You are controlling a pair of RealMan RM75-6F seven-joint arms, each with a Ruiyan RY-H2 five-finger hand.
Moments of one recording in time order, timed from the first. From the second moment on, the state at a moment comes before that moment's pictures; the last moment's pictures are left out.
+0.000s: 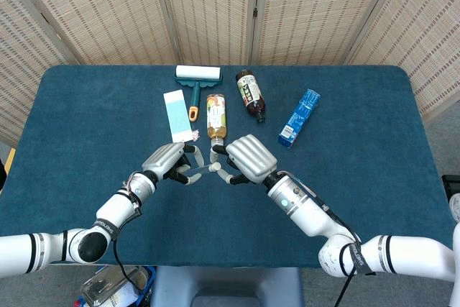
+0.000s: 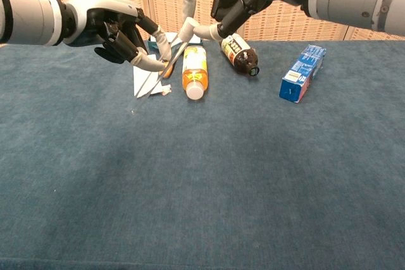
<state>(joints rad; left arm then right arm) -1.04 -1.22 -0.25 -1.84 0.58 0.76 0.05 0.93 -1.35 0.28 -1.84 -1.08 0.94 -0.22</state>
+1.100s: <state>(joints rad) -1.14 -1.45 -0.08 -1.65 0.44 1.02 0.59 0.77 -1.18 0.25 -1.86 -1.16 1.06 -0.09</state>
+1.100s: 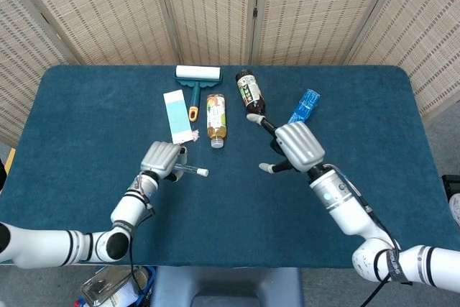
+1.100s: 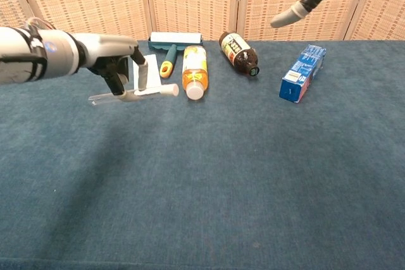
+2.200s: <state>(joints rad) -1.19 -1.75 -0.16 -1.42 0.22 1.09 1.02 0.67 -1.11 0.25 -1.80 -1.20 1.06 0.02</state>
